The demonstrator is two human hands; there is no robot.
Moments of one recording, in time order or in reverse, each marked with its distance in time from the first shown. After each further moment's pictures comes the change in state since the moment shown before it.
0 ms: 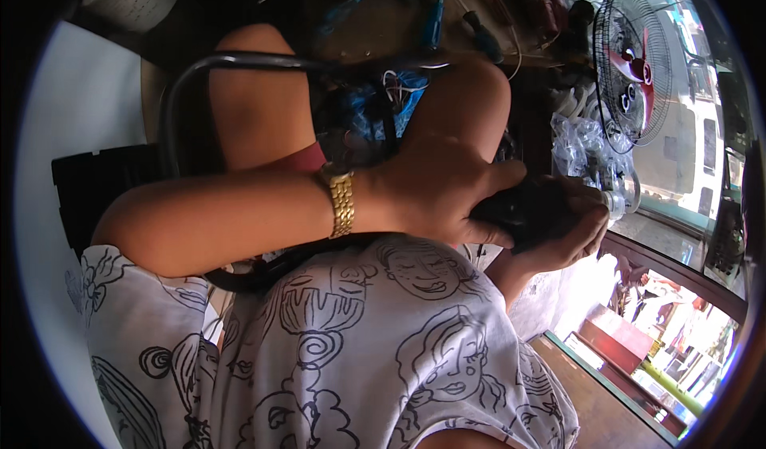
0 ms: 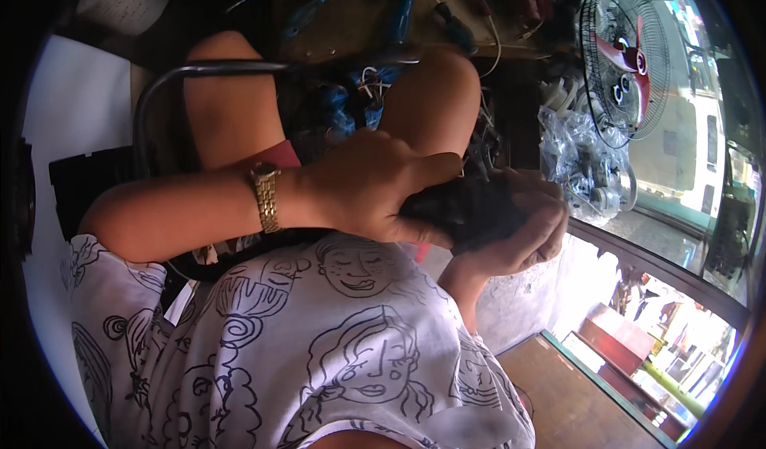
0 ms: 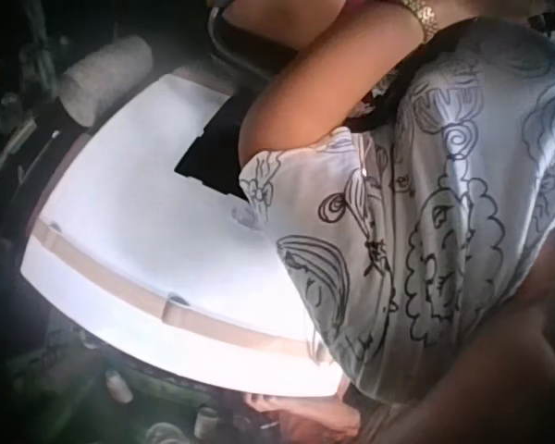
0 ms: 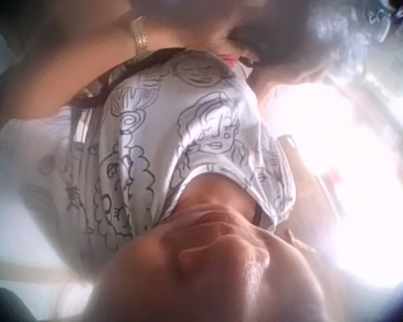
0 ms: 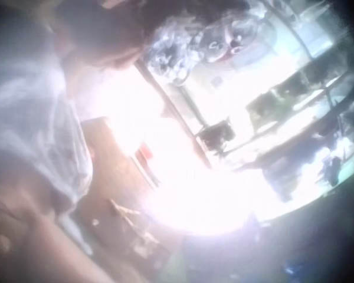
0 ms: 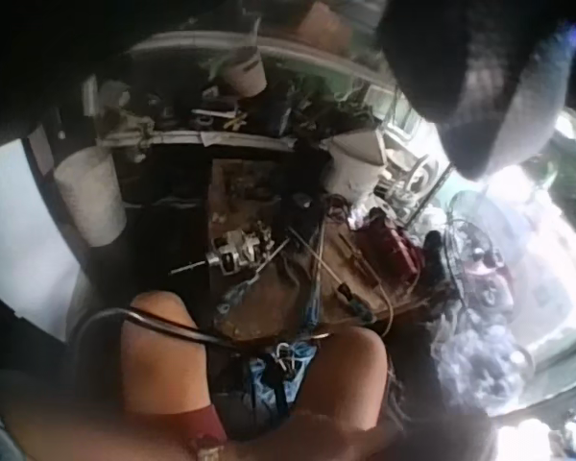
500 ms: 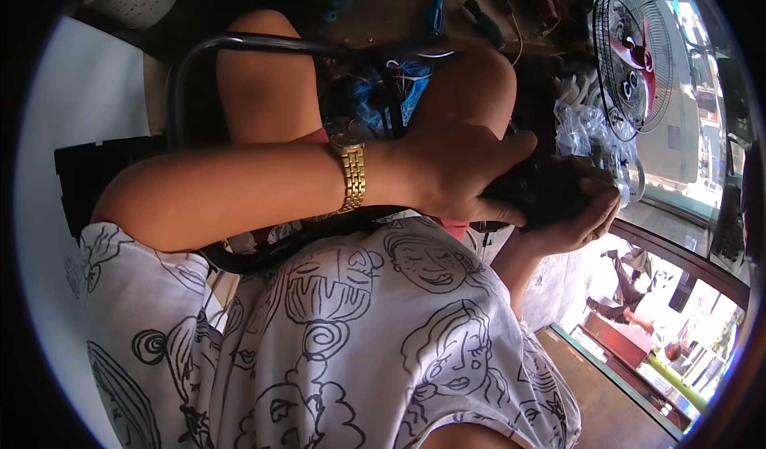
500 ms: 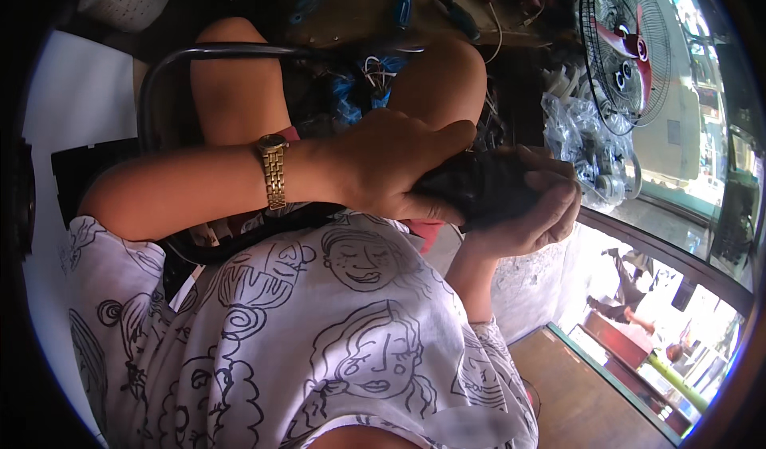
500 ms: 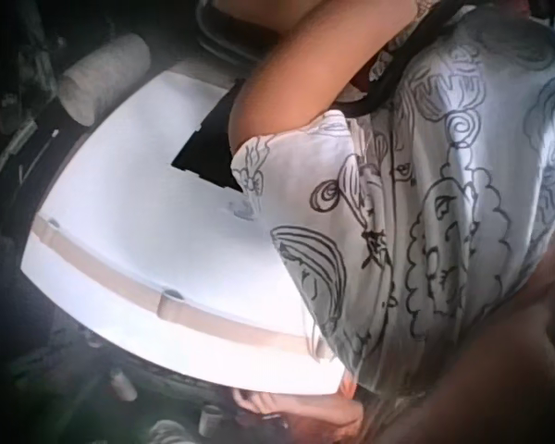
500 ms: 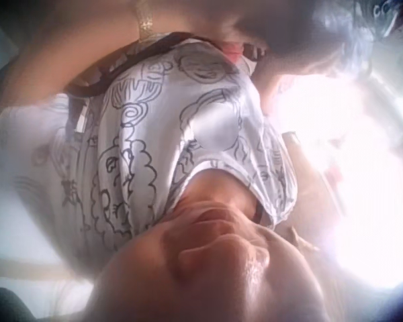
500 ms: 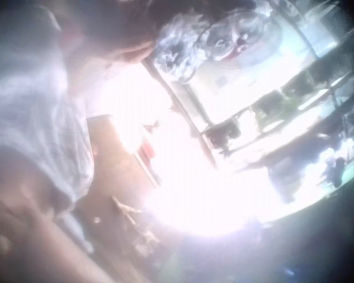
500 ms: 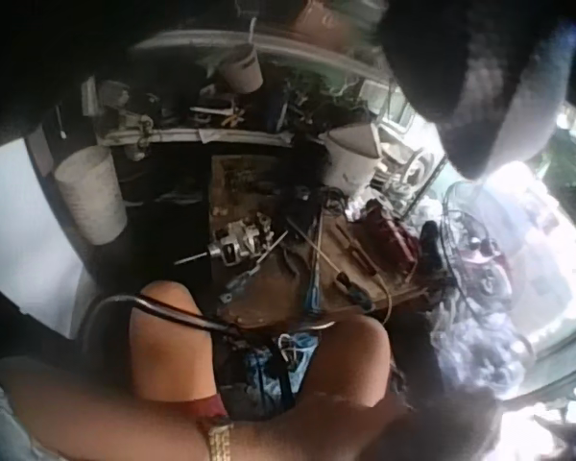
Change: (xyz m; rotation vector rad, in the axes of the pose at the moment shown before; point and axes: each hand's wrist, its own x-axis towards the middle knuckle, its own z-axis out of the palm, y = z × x) left_hand -0.003 -0.002 0.002 -0.045 -0.109 -0.019; right_hand -0.005 -0.007 0.010 0.148 0.073 0.030
